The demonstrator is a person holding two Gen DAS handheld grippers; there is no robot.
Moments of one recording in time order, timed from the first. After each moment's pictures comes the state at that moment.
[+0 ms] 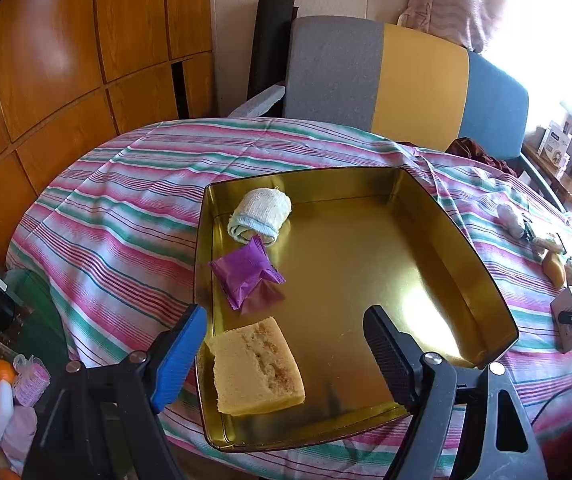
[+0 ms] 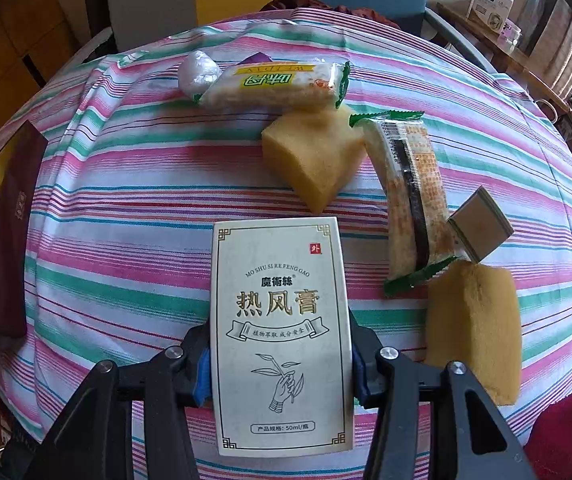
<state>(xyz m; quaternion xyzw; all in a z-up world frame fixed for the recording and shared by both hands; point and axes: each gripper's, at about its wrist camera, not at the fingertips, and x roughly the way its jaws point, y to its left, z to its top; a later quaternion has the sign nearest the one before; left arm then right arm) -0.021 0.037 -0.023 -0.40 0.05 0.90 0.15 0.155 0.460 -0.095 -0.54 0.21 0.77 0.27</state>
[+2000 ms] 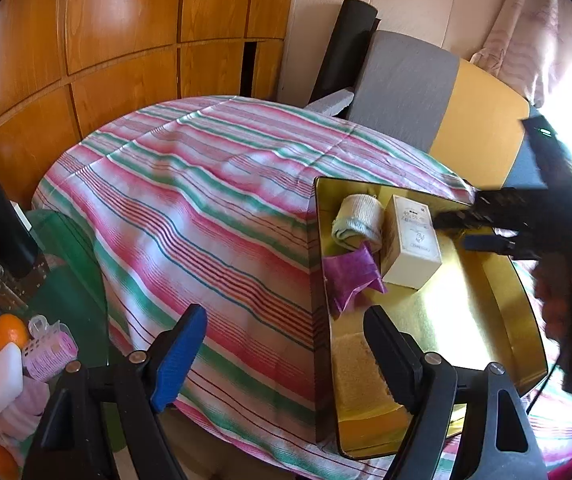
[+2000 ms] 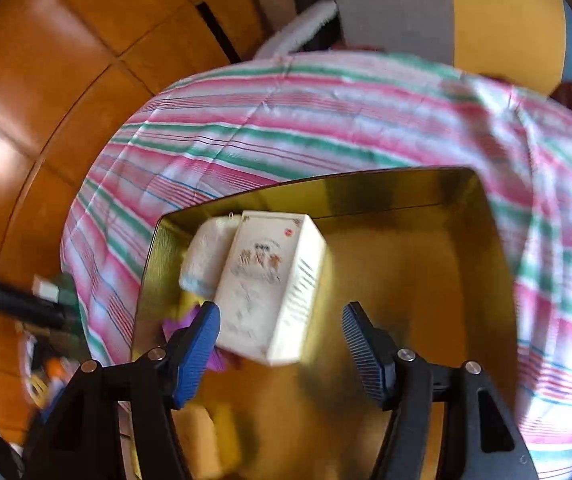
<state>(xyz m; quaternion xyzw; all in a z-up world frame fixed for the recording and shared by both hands) -0.050 -0.059 -0.036 -0.41 -0.04 0.91 0.08 -0.138 0.211 -0.038 -0.52 0.18 0.84 0.01</state>
